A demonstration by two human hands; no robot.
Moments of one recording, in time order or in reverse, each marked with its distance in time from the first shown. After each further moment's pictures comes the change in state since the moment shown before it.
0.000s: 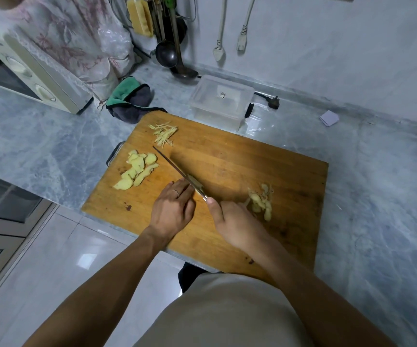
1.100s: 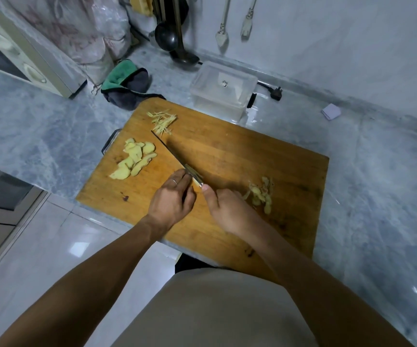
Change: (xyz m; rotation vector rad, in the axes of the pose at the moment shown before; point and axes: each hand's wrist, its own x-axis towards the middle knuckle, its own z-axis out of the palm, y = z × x) left_hand 0.000 0.000 0.001 -0.068 -0.020 -0.049; right_hand 0.019 -0.005 0.007 0.017 -0.062 0.057
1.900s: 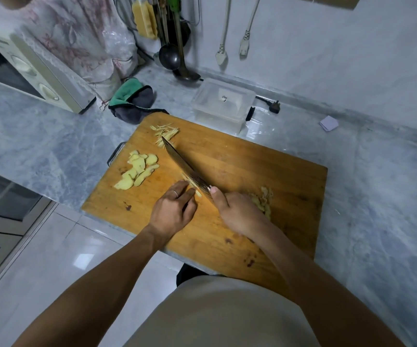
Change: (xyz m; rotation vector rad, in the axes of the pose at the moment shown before) left_hand -0.003 -0.005 0.003 0.067 0.019 0.049; right_hand -0.002 0.003 -0.028 -0.028 0.008 -0.018
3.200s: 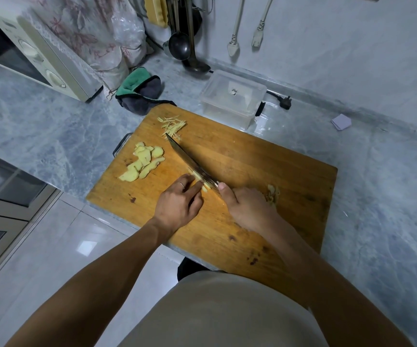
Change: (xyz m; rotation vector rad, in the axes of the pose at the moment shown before) left_hand 0.002 0.005 -0.004 0.073 -0.031 -0.033; right_hand 0.002 0.003 -0.009 -0.098 -0.011 -0.077
